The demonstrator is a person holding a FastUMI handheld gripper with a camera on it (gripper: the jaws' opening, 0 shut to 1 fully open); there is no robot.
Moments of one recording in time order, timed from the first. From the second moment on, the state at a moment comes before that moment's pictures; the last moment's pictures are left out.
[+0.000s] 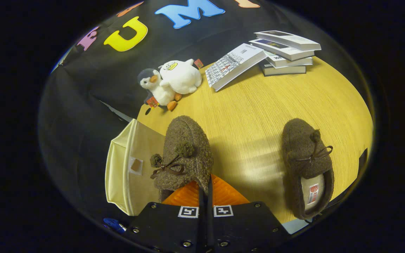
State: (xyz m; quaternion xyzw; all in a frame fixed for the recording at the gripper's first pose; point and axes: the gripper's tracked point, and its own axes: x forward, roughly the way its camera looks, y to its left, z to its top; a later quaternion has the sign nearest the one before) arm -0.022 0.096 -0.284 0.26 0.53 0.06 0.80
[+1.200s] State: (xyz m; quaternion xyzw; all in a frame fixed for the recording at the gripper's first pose) arm 0.018 0.318 -0.256 0.29 0.53 0.14 0.78
